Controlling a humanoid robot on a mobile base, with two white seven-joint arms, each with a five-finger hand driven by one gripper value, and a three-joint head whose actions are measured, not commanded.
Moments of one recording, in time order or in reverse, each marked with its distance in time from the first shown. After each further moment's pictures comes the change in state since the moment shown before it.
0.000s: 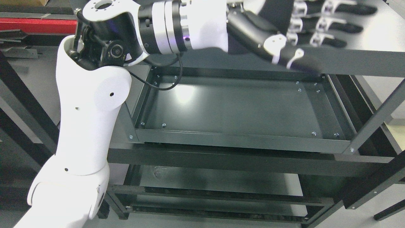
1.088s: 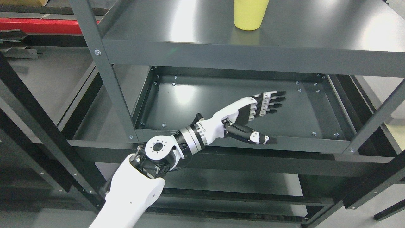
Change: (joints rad) left arm 0.591 0.002 -0.195 0.105 -0.343 -0.721 0.516; right arm 0.000 0.000 0.000 0.000 0.000 0.000 0.000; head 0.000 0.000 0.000
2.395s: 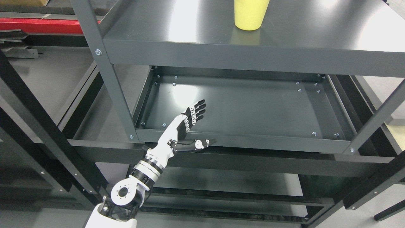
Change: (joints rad) left arm 0.338 -0.006 0.279 -0.130 -0.206 -0.046 0.121; right arm 0.000 0.000 0.000 0.000 0.000 0.000 0.000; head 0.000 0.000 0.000
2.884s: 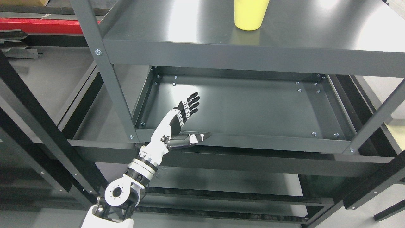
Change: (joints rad) left arm 0.012 -0.020 0.043 -0.047 -0.001 0.002 -0.003; right arm 0.000 0.000 0.000 0.000 0.000 0.000 0.000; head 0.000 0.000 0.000
